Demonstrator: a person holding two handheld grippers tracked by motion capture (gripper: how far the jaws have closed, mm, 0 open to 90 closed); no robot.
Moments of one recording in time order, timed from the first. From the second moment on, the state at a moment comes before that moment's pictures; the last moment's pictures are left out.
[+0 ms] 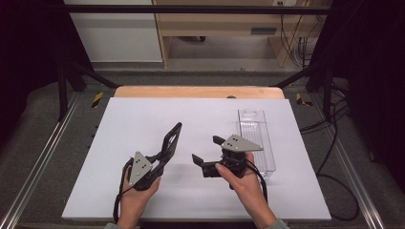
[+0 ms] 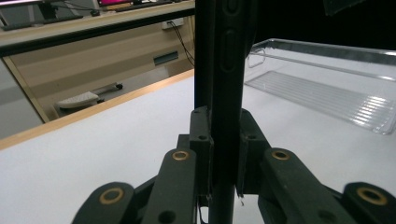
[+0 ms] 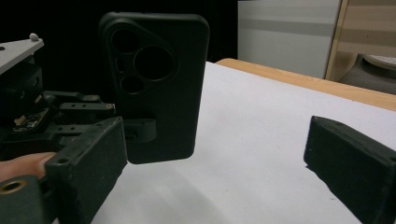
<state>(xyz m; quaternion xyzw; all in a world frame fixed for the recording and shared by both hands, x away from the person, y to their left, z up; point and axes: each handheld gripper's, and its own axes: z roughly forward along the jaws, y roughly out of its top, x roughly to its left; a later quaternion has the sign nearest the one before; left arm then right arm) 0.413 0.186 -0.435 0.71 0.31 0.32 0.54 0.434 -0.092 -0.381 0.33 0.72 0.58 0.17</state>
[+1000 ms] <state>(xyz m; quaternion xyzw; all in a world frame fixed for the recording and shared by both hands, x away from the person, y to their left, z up) 0.411 0.184 -0.439 0.69 0.34 0.24 0.59 0.433 -0.057 -0.388 0.33 0.70 0.61 0.15</state>
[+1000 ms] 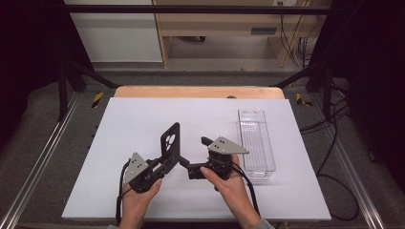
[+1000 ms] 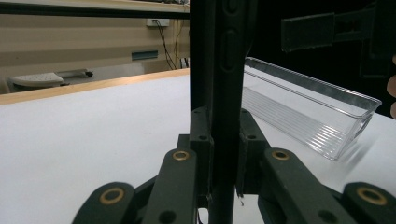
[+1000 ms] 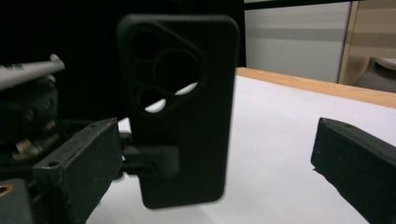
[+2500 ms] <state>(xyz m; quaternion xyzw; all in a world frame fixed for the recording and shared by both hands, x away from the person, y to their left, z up) 0.409 0.175 -0.440 0.70 0.33 0.20 0.60 0.462 -0.013 -0.381 0.32 0.71 0.61 0.16</state>
